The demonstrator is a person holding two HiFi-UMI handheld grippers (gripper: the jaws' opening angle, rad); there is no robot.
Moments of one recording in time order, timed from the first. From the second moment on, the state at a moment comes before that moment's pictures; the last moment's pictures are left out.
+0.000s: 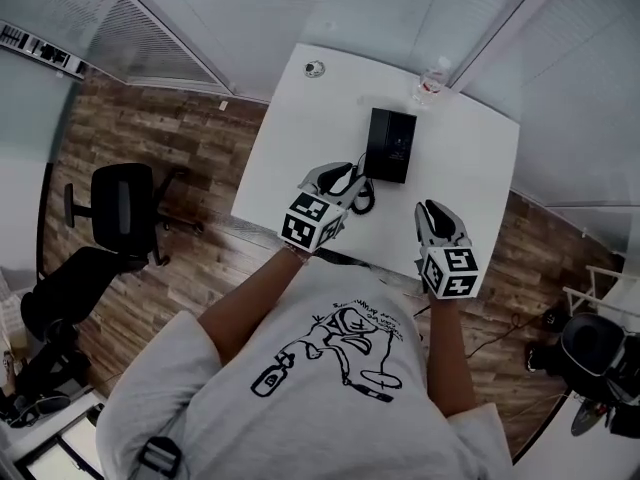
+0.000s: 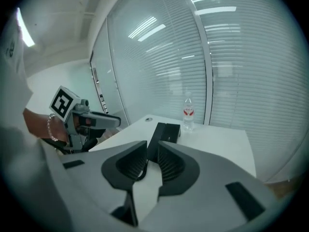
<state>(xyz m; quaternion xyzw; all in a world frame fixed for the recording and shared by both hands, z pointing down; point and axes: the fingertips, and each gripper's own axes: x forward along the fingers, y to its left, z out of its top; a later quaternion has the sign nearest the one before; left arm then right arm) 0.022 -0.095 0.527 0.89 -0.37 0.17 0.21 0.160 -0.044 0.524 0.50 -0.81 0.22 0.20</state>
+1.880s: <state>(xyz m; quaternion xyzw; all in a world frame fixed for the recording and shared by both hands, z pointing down) -0.012 0.095 0.272 0.93 -0.36 -0.01 0.08 0.087 0.117 0.251 0.53 -0.84 0.02 0.09</state>
